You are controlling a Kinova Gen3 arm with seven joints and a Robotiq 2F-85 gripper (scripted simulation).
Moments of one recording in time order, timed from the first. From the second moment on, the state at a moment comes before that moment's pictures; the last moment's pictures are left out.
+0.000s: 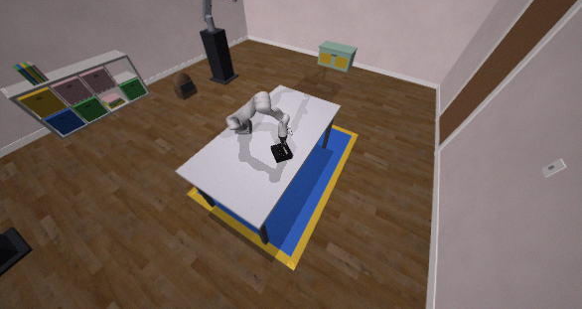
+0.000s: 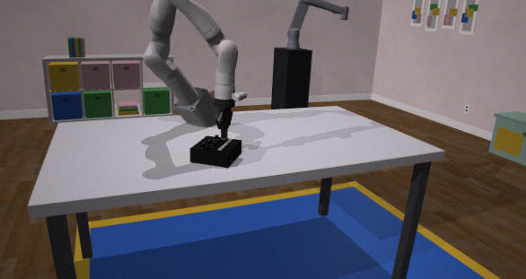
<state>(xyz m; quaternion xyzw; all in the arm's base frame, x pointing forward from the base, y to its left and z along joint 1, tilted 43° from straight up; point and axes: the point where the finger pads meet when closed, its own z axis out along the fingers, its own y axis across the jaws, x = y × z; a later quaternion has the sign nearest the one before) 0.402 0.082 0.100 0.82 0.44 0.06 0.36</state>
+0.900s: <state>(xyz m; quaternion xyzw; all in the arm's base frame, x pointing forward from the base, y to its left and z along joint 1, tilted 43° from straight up) 0.405 0.077 0.094 0.82 0.44 0.06 0.36</state>
